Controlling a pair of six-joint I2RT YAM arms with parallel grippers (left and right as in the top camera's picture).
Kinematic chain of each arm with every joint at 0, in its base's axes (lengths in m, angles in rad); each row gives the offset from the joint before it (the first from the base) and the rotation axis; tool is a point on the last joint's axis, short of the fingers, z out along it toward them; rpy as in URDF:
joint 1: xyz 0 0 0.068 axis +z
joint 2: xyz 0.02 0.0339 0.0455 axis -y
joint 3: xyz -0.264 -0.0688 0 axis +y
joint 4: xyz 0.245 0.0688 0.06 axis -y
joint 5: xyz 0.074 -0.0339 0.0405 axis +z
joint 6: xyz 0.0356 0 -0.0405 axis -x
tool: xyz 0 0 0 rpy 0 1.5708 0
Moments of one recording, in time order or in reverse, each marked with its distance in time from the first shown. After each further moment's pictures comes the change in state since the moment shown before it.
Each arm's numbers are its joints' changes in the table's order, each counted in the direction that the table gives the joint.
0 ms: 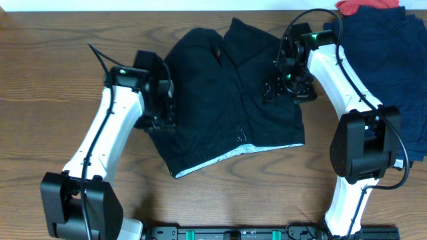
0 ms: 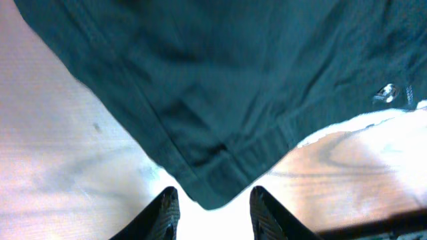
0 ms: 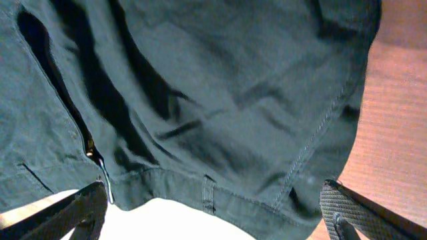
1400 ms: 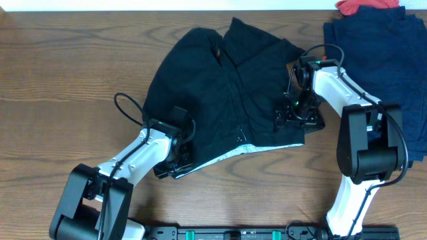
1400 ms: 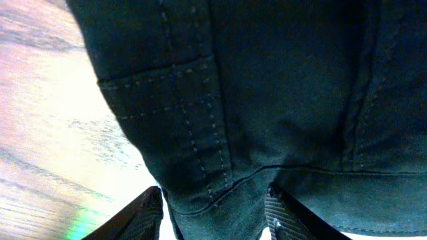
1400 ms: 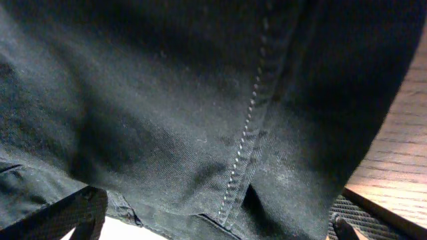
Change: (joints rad) left arm -0.212 0.033 0.541 0.397 0.151 0.543; right arm -0.072 0.018 0.360 0.158 -0.029 0.003
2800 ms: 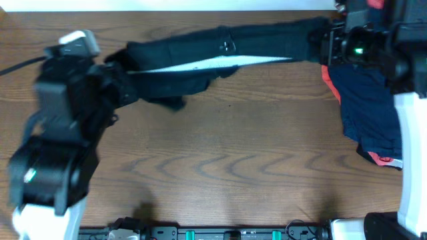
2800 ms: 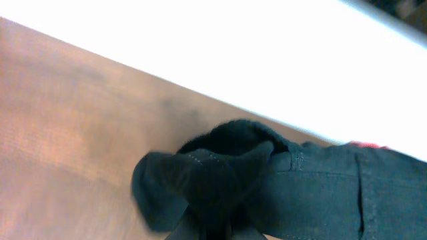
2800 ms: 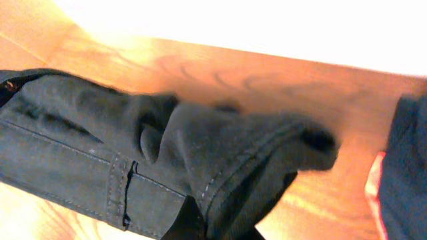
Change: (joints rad) left arm 0.253 0.517 -0.828 -0.121 0.142 -0.257; right arm -0.075 0.511 -0.605 -0.037 0.275 0.120
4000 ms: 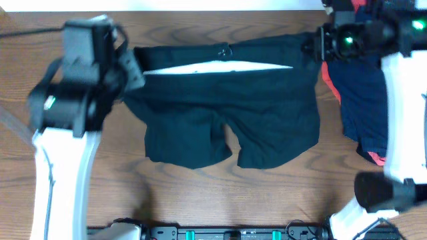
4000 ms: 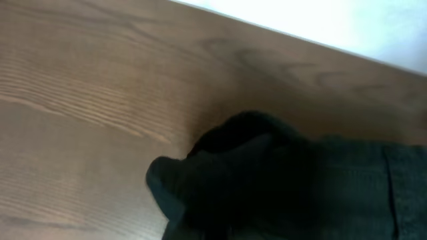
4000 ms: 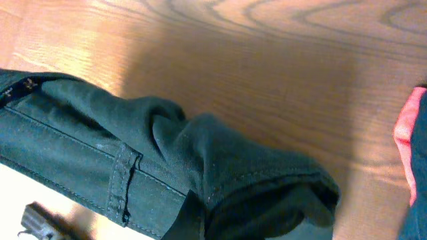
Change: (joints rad) left arm 0.003 -0.333 -0.161 -0.226 0.060 -0.100; right arm -0.001 -0.267 -0.191 -0.258 -0.003 0.014
